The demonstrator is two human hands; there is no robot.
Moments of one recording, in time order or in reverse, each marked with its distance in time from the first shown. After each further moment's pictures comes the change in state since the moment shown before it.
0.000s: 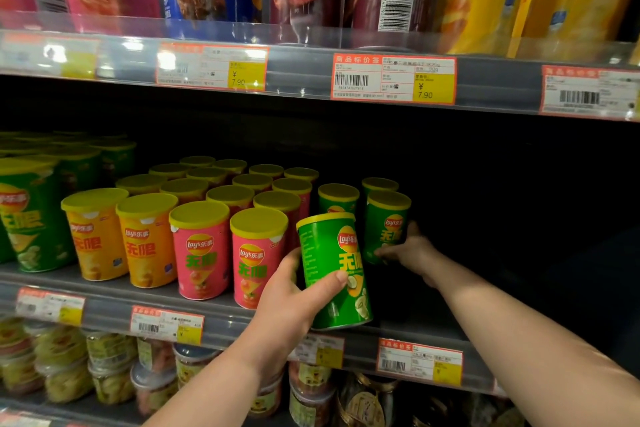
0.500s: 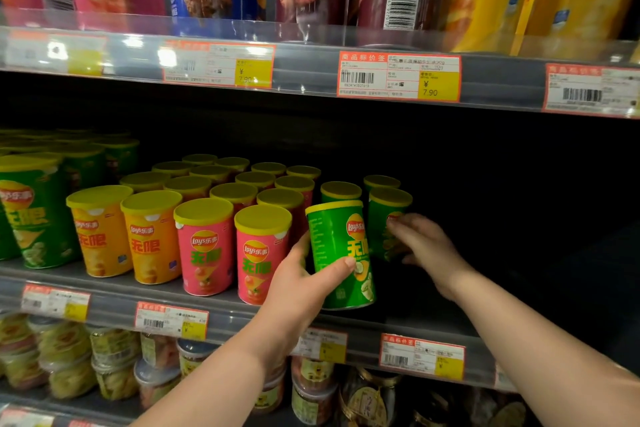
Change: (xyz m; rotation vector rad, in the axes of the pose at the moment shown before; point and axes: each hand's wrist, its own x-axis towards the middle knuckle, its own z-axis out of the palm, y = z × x) left_hand 0.010 0.002 0.004 0.058 0.014 0.047; right_hand -0.034 -0.002 -0.011 0.209 -0.020 -0.273
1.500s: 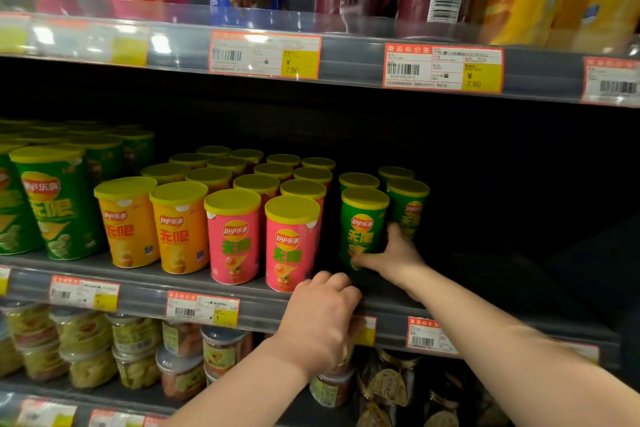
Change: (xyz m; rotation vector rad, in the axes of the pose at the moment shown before) left_hand -0.007 -0.039 -0.034 1.494 -0.277 0.528; right_hand -0.011 -0.003 0.073 -0.395 0.023 0.145
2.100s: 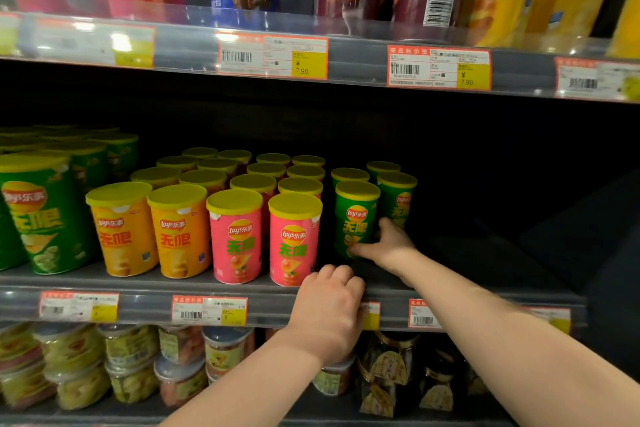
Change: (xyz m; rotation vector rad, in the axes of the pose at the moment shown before) left_hand -0.003 -0.003 0.005 0.016 0.042 0.053; right_hand -0.004 -0.007 0.008 -0.106 0.068 0.092
